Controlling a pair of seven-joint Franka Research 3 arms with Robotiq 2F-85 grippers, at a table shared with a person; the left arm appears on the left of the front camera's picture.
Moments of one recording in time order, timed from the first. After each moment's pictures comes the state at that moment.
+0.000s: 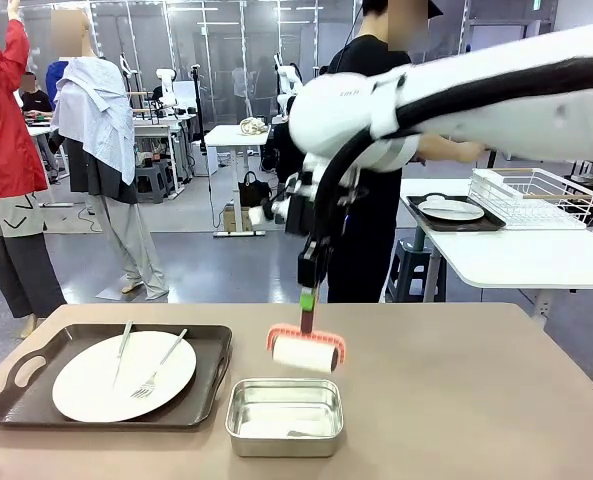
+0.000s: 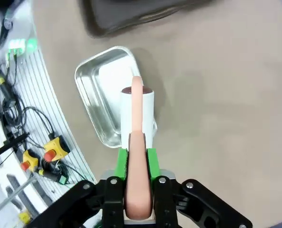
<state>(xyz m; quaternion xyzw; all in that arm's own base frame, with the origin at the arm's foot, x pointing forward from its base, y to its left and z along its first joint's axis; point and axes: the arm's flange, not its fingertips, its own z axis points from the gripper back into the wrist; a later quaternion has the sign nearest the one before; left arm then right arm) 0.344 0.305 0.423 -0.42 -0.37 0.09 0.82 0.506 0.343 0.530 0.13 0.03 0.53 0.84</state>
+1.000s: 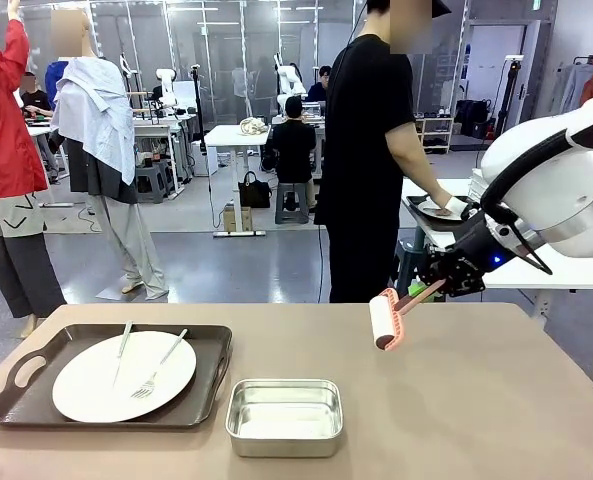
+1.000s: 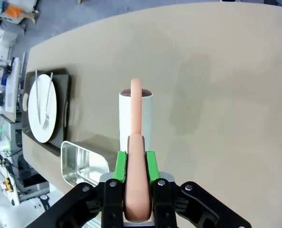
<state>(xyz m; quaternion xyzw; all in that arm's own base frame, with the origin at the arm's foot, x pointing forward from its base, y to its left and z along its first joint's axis) 0.345 0.305 0.423 -0.42 -0.37 0.09 0.82 0.479 0.094 0.460 0.30 -0.16 0.01 0.94</state>
